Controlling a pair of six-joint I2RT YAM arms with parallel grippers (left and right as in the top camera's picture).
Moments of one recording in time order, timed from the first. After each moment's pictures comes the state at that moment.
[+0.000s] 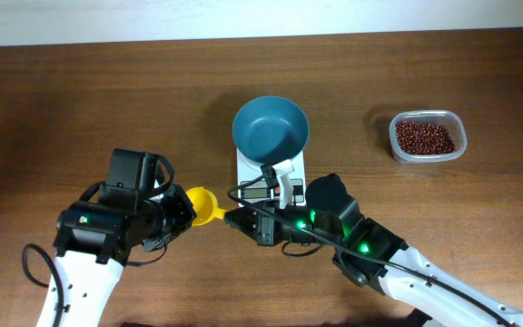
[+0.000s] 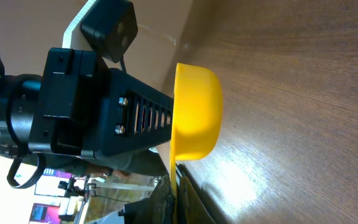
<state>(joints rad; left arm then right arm) -0.21 1.12 1.07 -1.14 0.25 -0.79 0.76 1.23 0.67 0.24 -0.57 0.97</state>
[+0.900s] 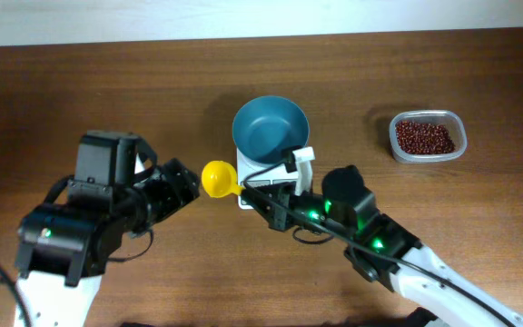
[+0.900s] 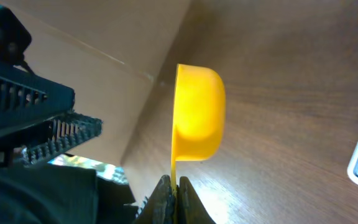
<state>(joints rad) -0.21 1.10 1.34 -1.25 0.18 -0.76 0.67 1.16 0.67 0.18 -0.48 0.84</state>
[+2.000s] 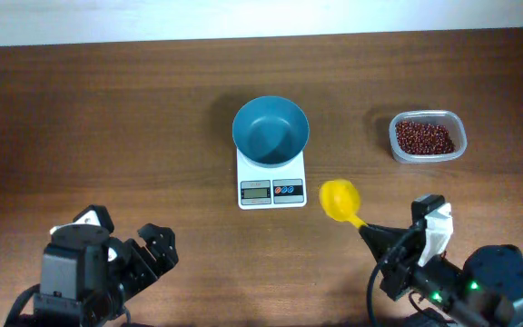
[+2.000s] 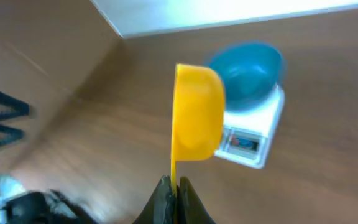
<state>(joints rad) -0.21 0.71 1.17 -1.38 0.06 -0.80 0.37 0.44 0.87 -0.88 -0.30 0.36</state>
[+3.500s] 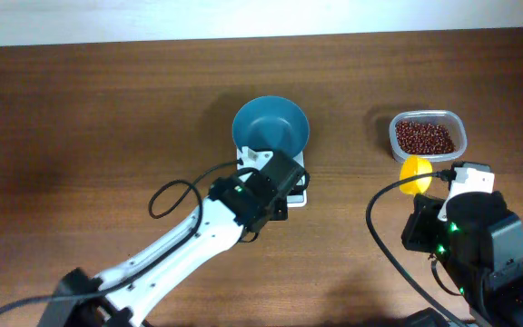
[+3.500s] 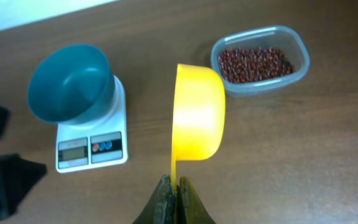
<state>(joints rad) -0.79 1.59 1.16 -0.78 -0.22 -0.76 0.36 0.76 1.15 -1.14 0.25 0.48</state>
